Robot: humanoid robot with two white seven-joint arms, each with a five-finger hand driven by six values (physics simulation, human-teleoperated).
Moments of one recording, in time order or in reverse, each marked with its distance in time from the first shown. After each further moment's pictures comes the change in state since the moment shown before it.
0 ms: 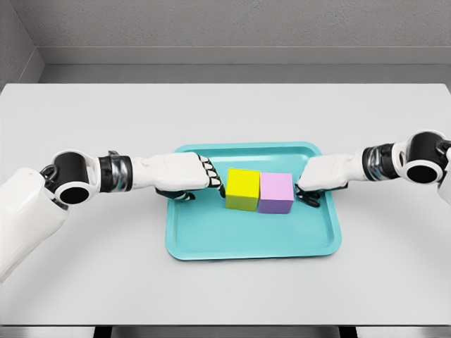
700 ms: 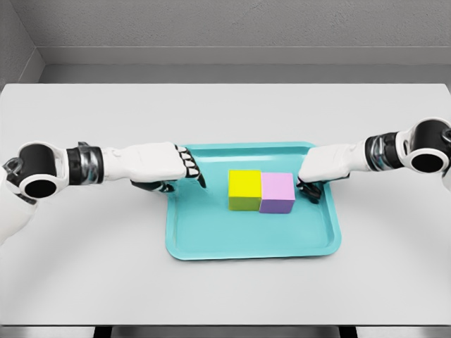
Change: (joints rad) left arm -0.003 0.153 0.048 -0.063 0.115 -0.001 0.000; right arm -0.049 -0.007 -0.004 -0.006 -0.049 -0.014 0.029
